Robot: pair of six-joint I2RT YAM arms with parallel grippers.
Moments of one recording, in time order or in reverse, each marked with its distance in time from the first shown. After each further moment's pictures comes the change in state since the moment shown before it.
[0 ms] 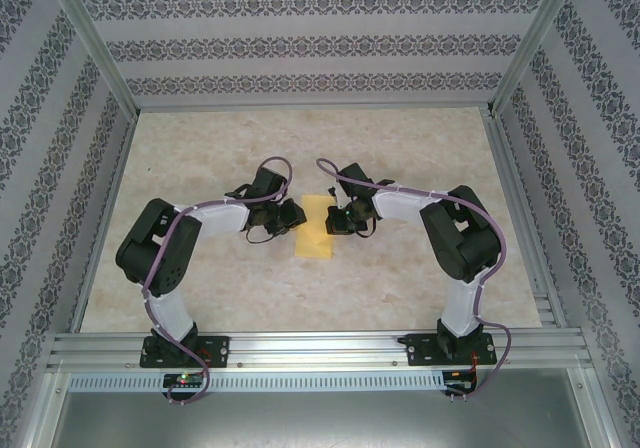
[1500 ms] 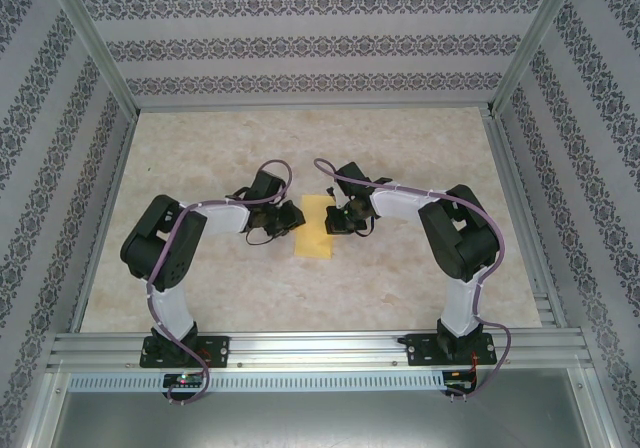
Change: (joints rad) left arm 0.028 0.053 -0.023 0.065 0.009 0.007; right arm 0.008 0.021 0.024 -0.038 0.023 -0.015
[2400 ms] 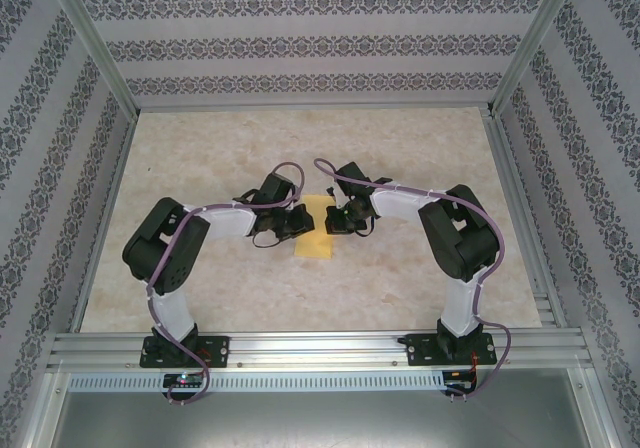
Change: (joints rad) left arm -0.079 0.007 0.006 0.014 0.056 0.063; right arm 0.000 0.000 0.000 0.001 -0.002 0.001
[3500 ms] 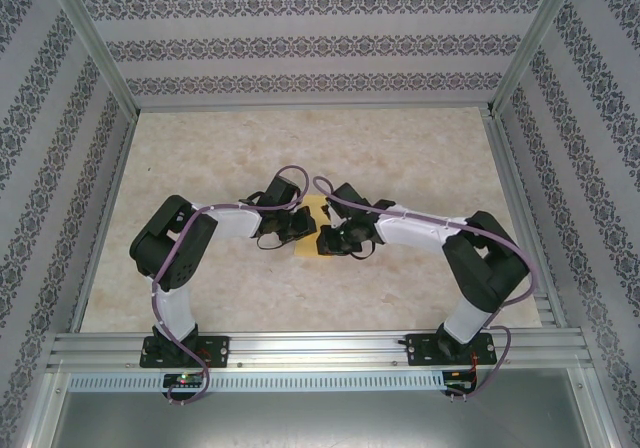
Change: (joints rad) left arm -0.024 0.029 0.008 0.016 -0.045 -0.041; right arm 0.167 -0.231 -0.169 0.045 -0.005 0.224
